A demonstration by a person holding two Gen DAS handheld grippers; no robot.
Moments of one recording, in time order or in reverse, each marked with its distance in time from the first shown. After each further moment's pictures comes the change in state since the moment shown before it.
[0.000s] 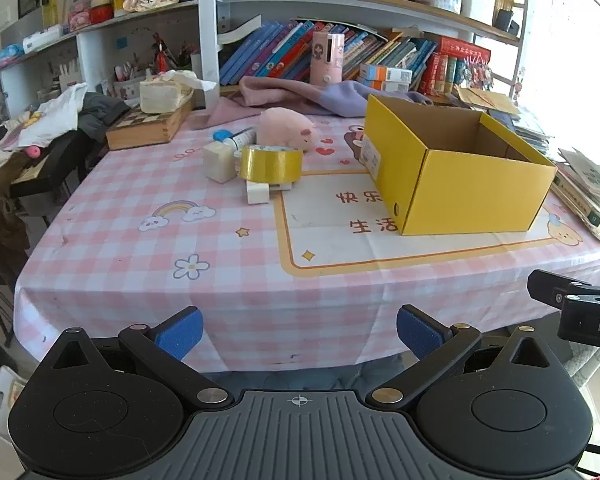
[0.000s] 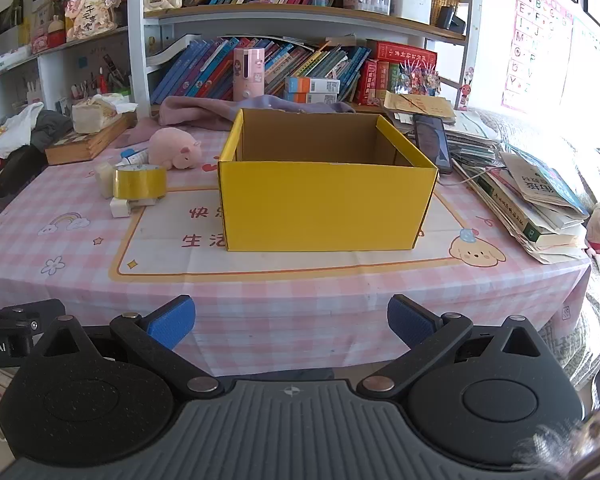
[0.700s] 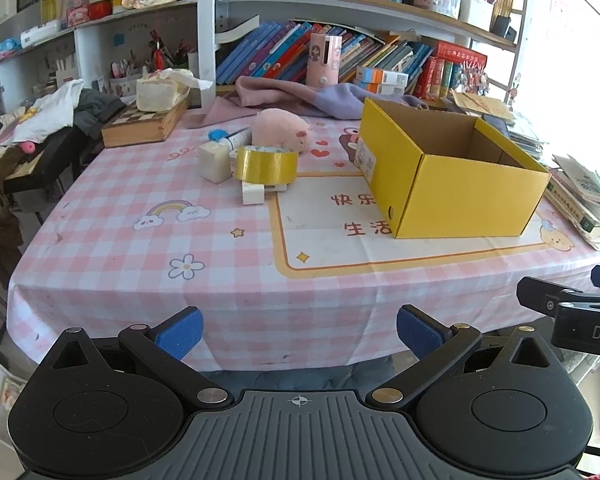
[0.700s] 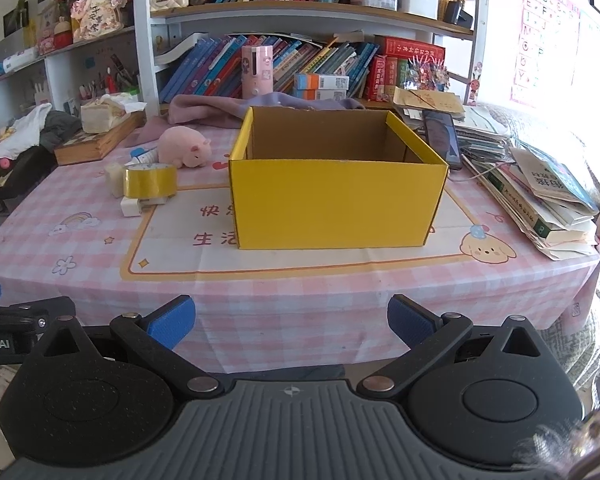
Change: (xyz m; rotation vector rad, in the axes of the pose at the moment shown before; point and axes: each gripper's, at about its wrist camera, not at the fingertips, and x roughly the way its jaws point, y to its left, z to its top) left arm 0.001 0.003 -0.001 -0.014 -0.003 -0.020; right arm -0.004 0.004 0.001 0.003 0.010 0.036
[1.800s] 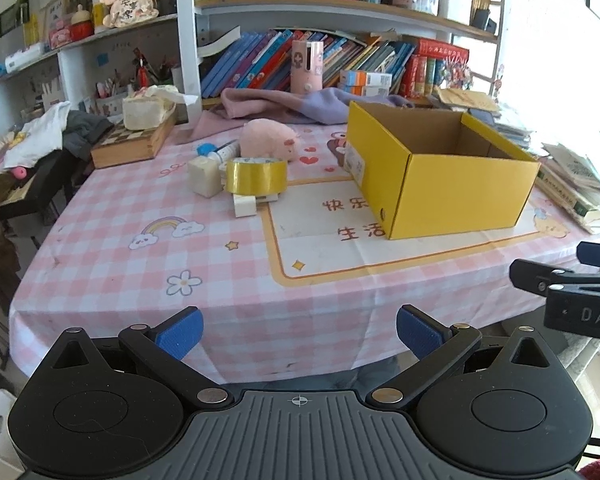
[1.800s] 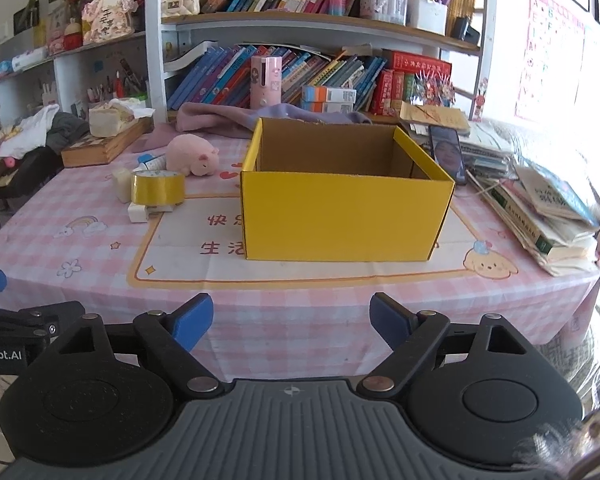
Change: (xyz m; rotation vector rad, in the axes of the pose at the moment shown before) left arm -0.005 -0.002 0.003 0.071 -0.036 -0.023; right arm -0.002 0.009 0.001 -0.029 -0.040 -0.005
